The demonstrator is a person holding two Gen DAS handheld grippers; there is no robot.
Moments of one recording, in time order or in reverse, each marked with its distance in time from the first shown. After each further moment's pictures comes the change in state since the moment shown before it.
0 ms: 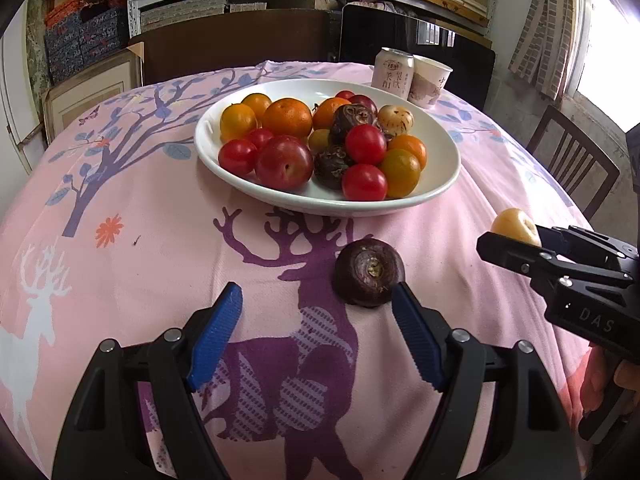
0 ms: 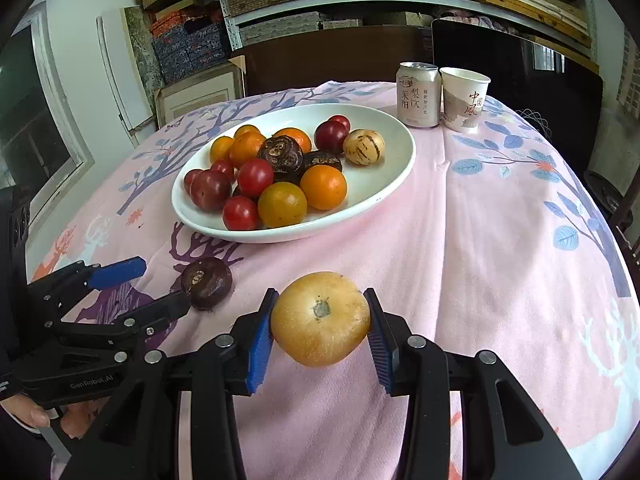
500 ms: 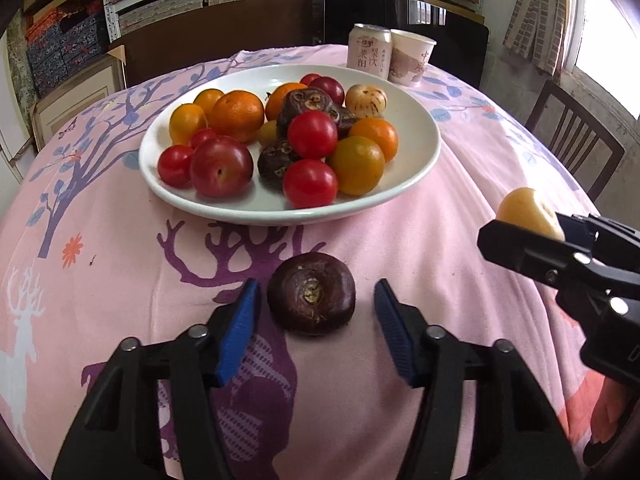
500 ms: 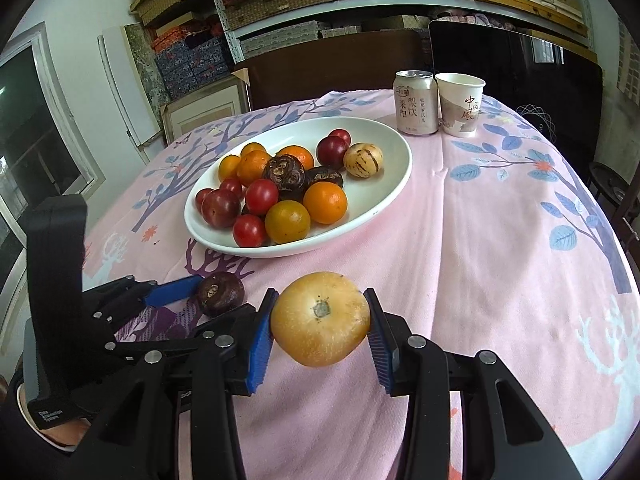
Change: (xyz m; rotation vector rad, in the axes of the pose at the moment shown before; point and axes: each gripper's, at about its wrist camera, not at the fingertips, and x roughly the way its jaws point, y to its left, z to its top) left arm 0.027 -0.041 0.011 0.077 0.048 0.039; right arm -0.013 -0.007 0.004 0.039 -0.024 0.049
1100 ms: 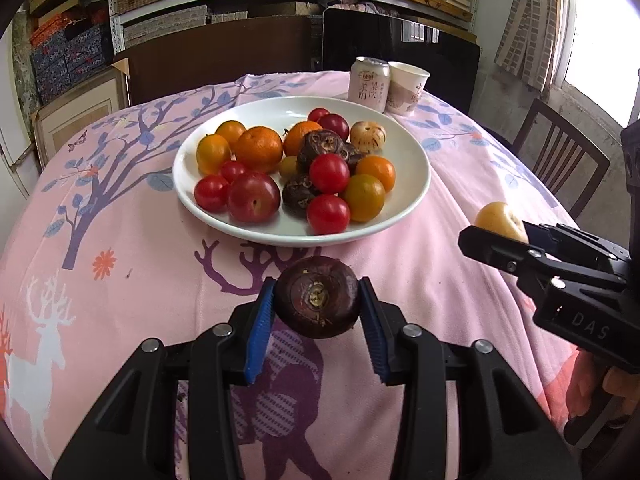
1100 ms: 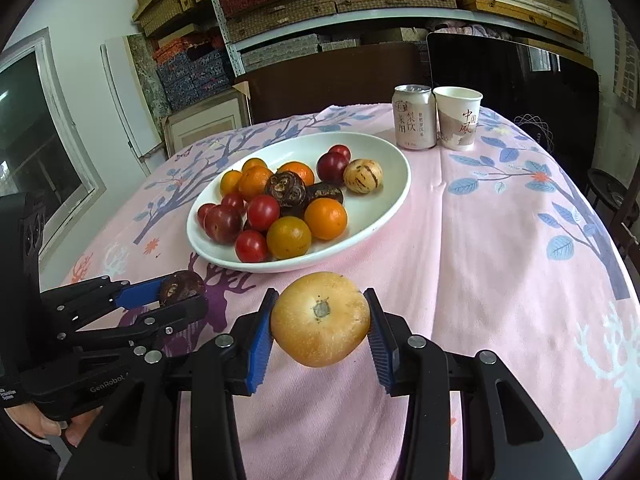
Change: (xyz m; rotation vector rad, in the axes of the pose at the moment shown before) left arm -0.044 0.024 0.007 -0.014 -0.066 -0.050; right arm -0.008 0.001 0.003 0.009 -0.066 -0.001
